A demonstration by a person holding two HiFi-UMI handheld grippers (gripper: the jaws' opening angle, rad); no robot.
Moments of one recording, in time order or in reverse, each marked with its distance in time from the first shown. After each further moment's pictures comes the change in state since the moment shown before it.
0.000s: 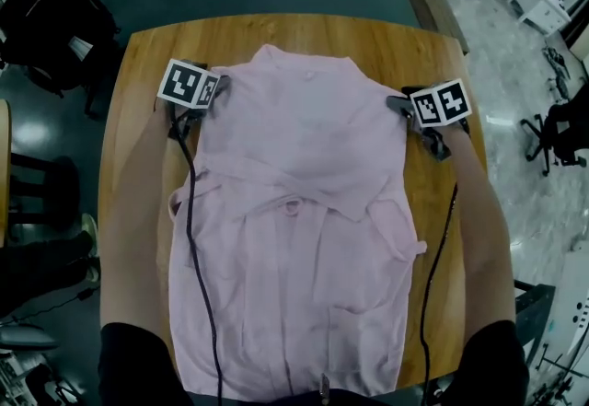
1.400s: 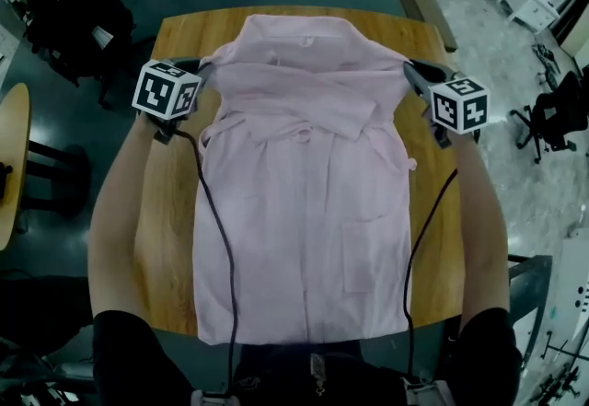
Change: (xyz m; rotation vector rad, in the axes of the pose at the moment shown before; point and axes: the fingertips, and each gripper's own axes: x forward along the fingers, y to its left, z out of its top) left arm -0.231 -0.052 -0.020 0.111 -0.204 -0.008; right arm -0.208 0.124 0.034 -0.141 -0.429 -0.115
